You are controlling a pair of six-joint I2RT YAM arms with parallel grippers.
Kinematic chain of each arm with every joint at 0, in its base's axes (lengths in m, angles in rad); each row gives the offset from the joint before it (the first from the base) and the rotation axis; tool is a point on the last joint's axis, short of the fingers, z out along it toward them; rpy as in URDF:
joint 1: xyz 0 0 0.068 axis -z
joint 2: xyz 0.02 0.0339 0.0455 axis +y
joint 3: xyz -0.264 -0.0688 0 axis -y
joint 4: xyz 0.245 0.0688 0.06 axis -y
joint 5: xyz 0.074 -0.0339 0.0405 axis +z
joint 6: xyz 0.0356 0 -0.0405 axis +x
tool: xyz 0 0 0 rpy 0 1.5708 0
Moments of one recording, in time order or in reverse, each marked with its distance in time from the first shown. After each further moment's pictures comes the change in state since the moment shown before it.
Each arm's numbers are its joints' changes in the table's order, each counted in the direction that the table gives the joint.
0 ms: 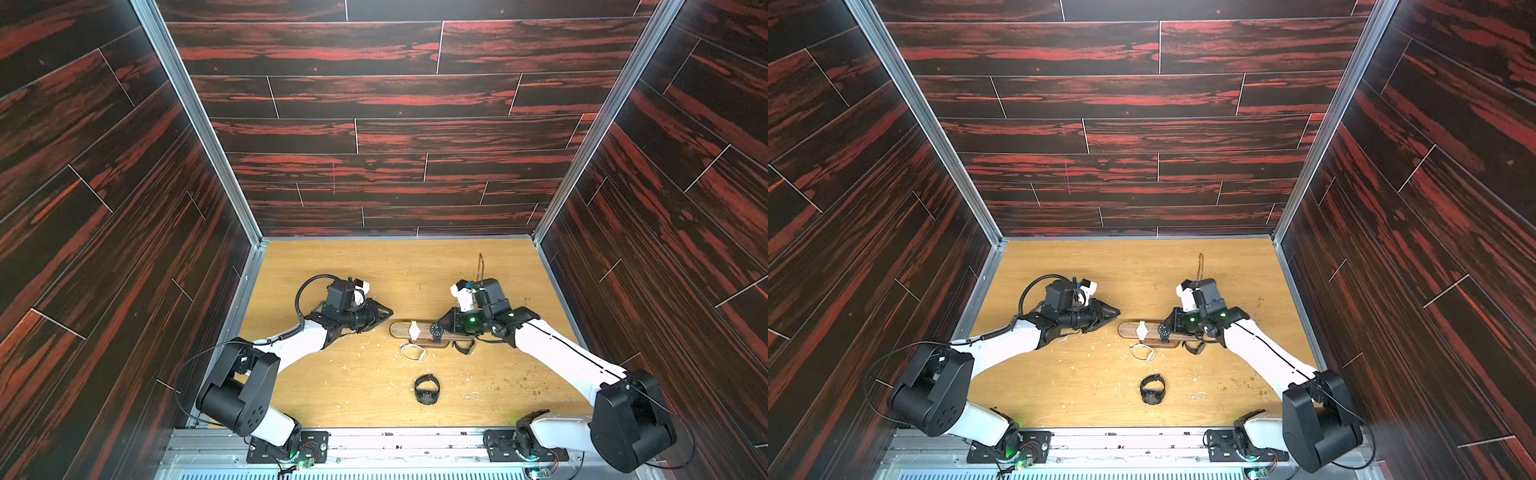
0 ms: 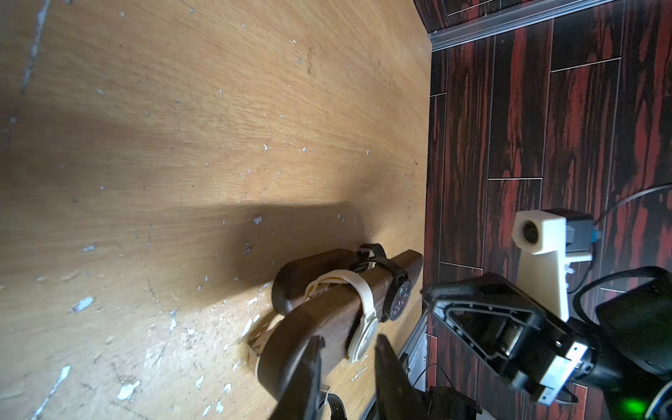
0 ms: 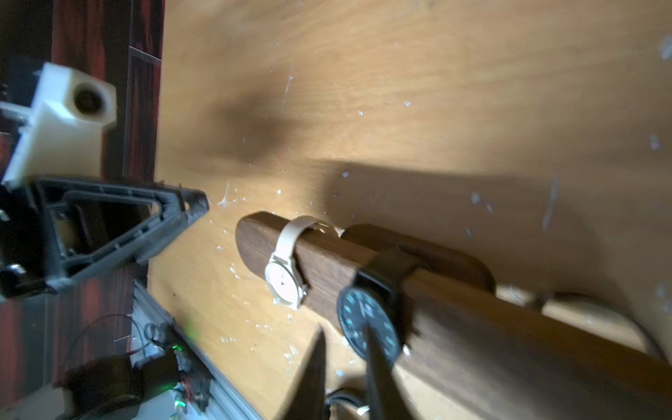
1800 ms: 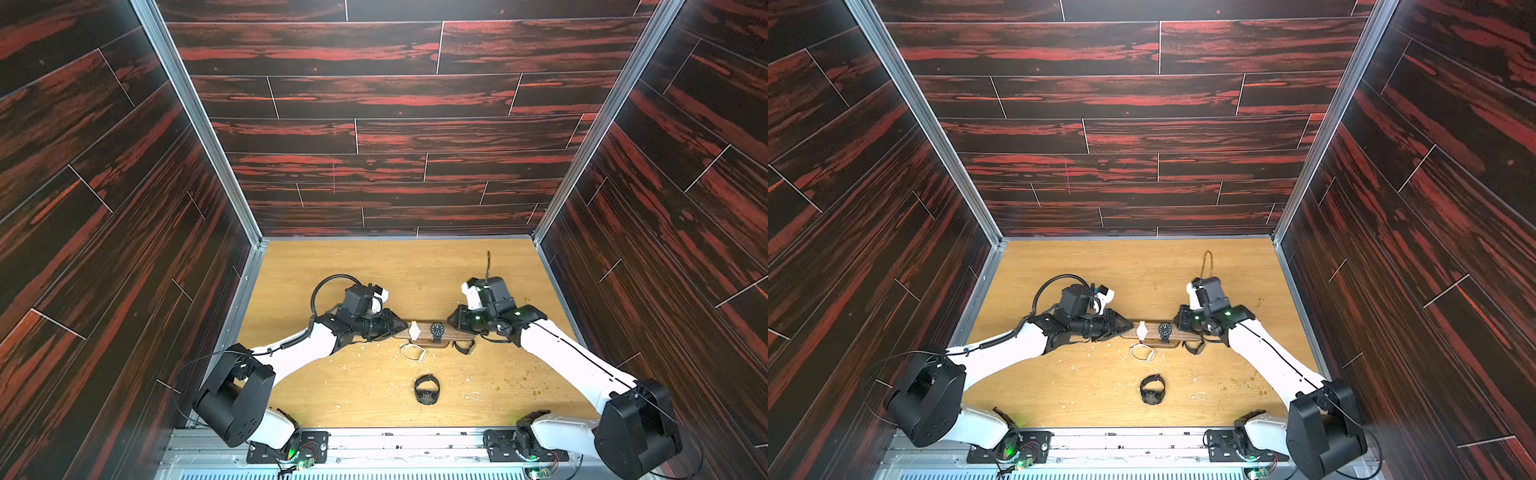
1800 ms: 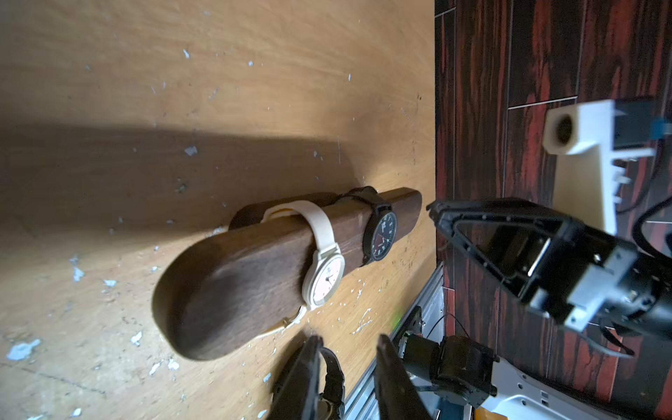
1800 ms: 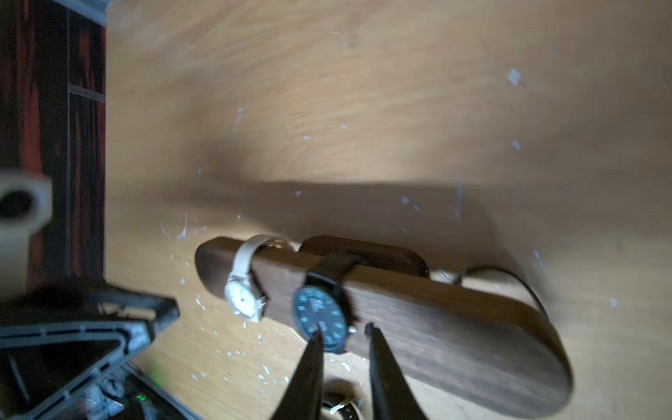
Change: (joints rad) left arm 0.170 -0.031 0.056 -0.157 0.048 0.057; right arm 0.071 -0.066 -0.005 -0.110 -0.113 0.029
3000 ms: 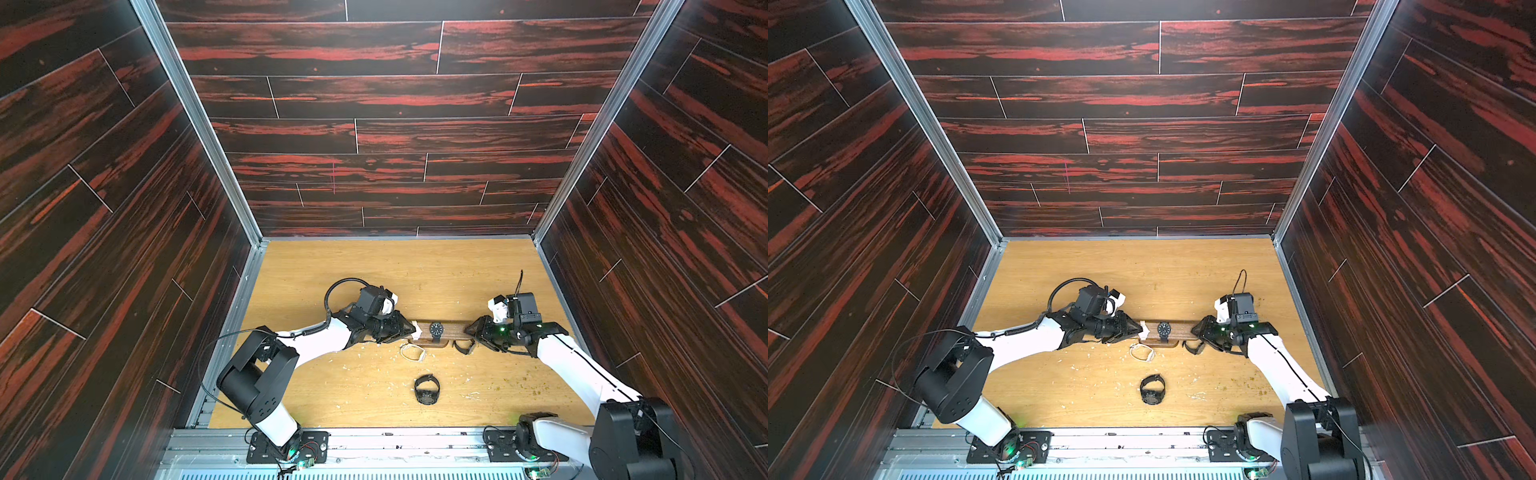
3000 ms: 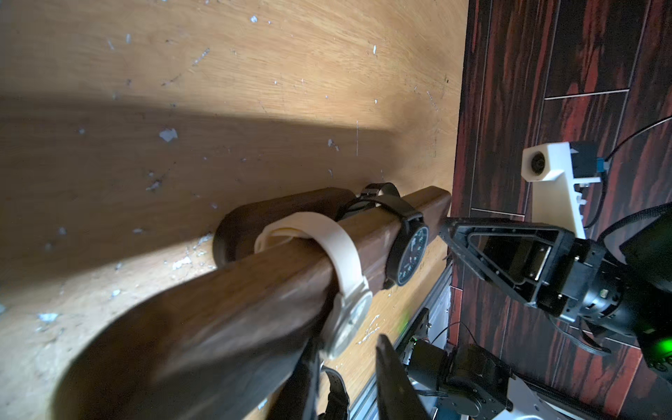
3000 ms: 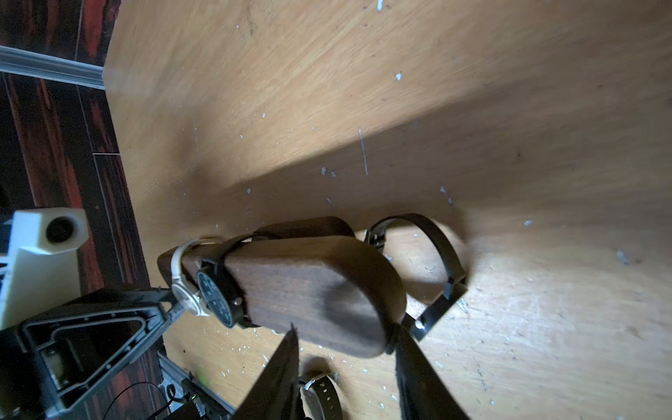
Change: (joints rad) left arm 0.047 0.155 0.071 0.028 0.001 -0.042; right arm 0.246 -0.064 -0.182 0.041 0.206 0.025
